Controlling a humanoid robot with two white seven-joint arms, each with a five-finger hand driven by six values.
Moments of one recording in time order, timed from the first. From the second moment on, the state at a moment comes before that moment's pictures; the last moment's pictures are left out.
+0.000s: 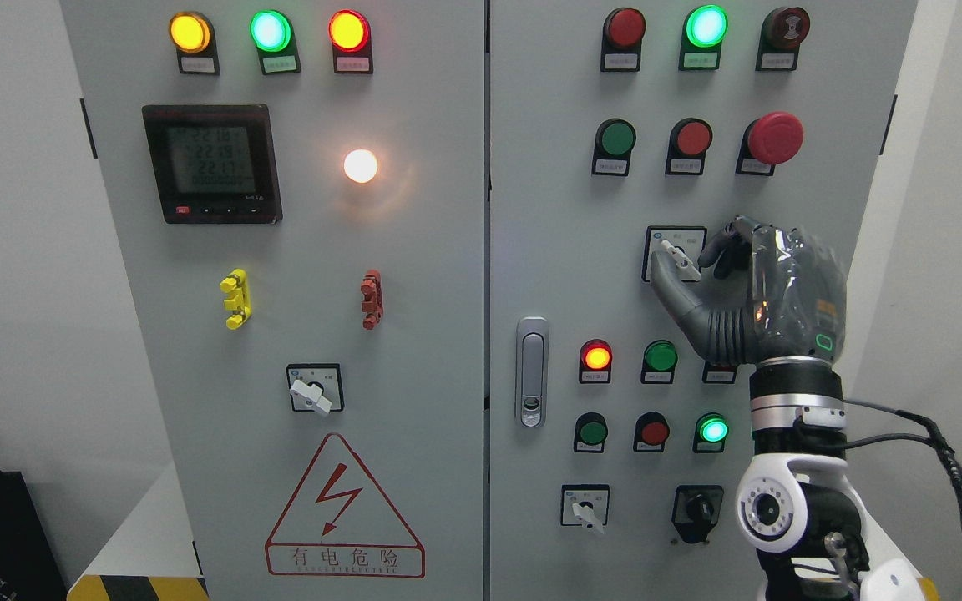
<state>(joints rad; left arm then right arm) 0.04 -0.09 0.00 0.00 0.00 -0.09 0.11 -0.74 -0.08 0.17 -1.75 0.91 0.37 -0.08</state>
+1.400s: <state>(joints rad) 0.04 -0.09 0.00 0.00 0.00 -0.09 0.11 -0.75 -0.08 0.18 -1.74 0.91 0.37 -0.08</state>
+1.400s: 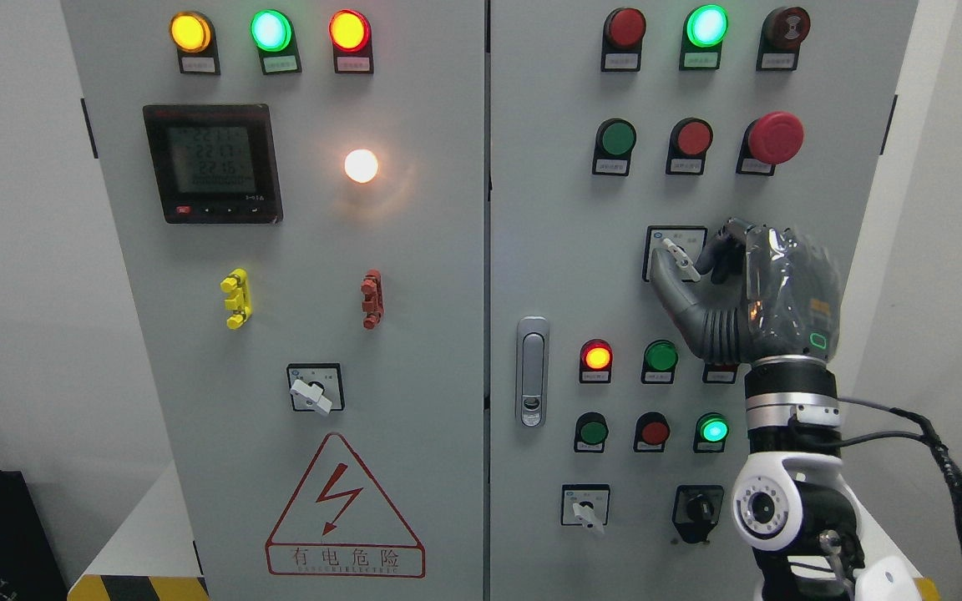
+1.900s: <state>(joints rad) 0.04 -0.09 0.00 0.00 0.00 -0.09 0.11 -0.75 -0.08 0.18 -1.74 0.91 0.37 -0.08</state>
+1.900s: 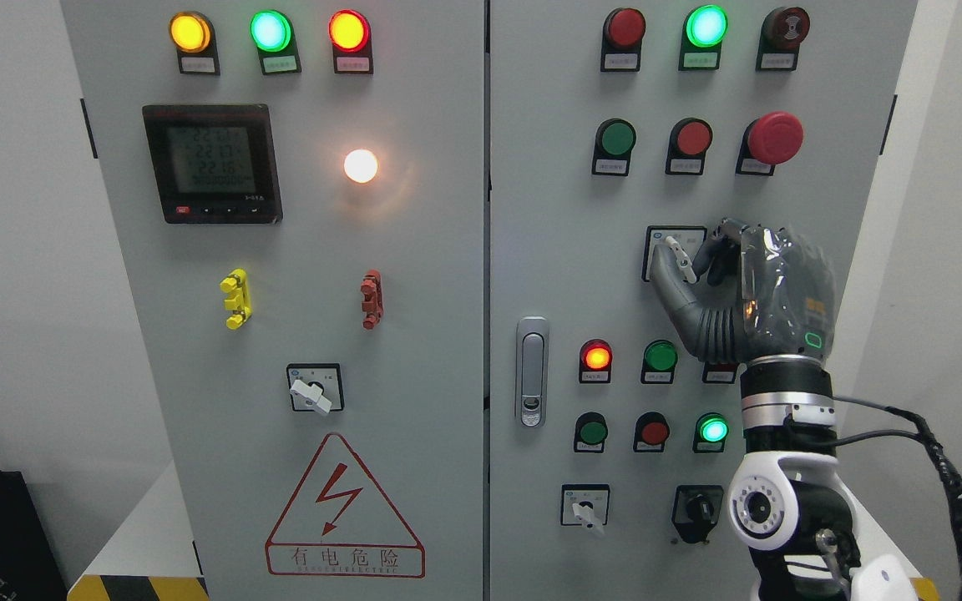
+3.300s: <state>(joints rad) 0.04 -0.09 0.00 0.00 0.00 -0.09 0.11 -0.75 -0.08 0.19 -1.74 0.91 0.37 -0.08</state>
